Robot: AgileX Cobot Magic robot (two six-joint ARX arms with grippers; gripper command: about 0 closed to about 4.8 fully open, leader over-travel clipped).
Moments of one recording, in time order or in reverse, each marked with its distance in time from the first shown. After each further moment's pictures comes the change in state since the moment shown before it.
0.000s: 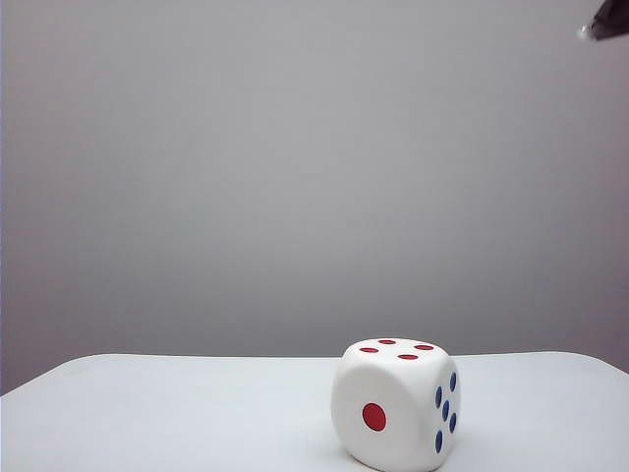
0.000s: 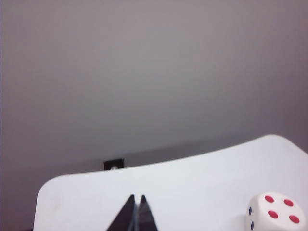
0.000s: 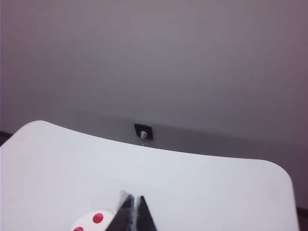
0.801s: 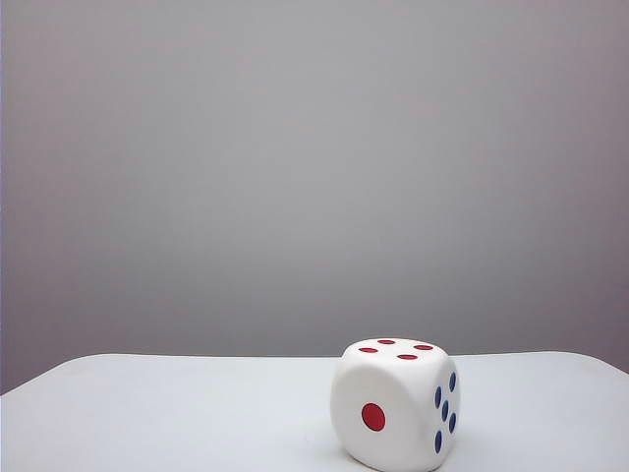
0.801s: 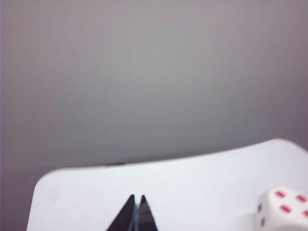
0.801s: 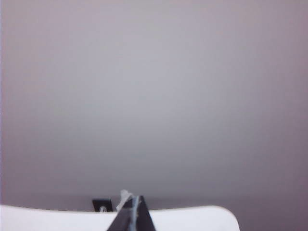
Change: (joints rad) left arm 0.007 -0.209 -0.236 0.091 -0.020 -0.023; right arm -0.296 -0.344 -0.338 0.311 -0.090 0.011
